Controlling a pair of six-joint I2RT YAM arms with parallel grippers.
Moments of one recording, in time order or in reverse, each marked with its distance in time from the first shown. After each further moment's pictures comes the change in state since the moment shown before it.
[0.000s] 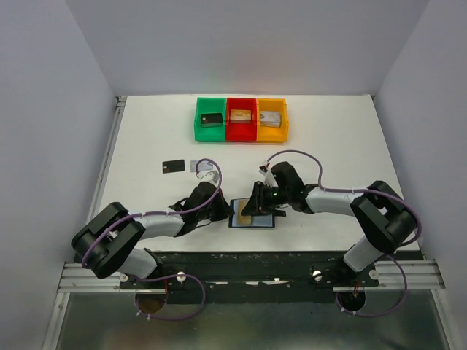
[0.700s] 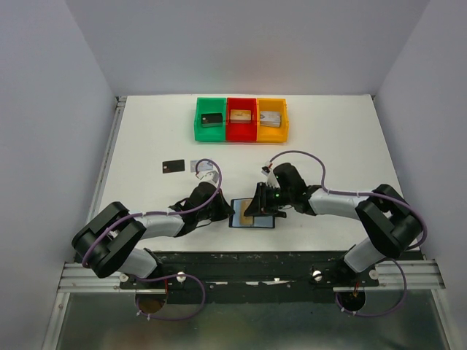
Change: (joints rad) left arm 0.000 0.004 -0.006 0.016 -0.003 -0.011; right arm -0.001 -0.044 -0.022 -0.026 0.032 -0.009
